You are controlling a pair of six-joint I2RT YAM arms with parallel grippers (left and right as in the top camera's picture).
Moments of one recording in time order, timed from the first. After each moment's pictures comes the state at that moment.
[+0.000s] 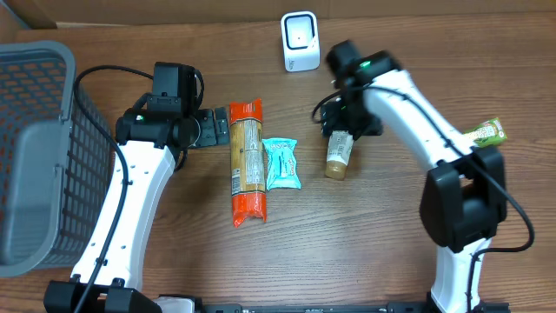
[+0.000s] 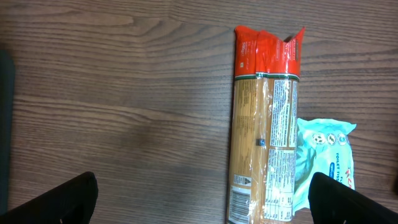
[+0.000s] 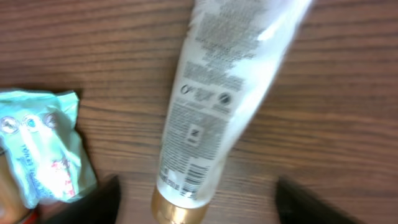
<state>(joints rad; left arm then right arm) -0.11 1.50 1.33 -0.94 -0.09 -0.23 0.38 2.10 1.82 -1.22 -0.07 0.37</state>
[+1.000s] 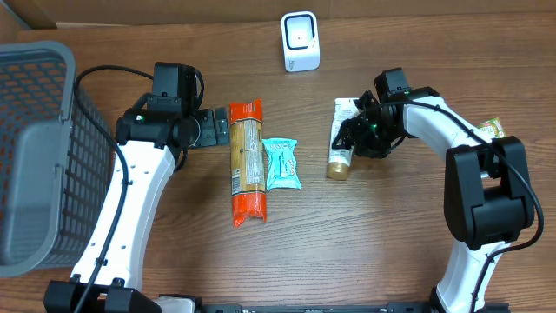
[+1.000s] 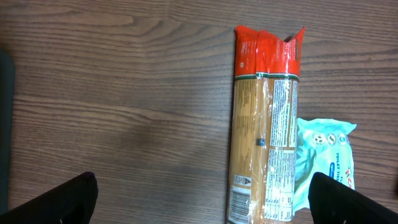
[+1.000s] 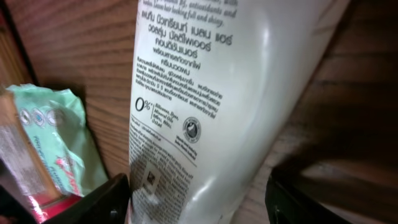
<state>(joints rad) -0.11 1.50 1.33 -0.94 -0.09 -0.23 0.20 2.06 1.38 -0.76 -0.52 0.26</state>
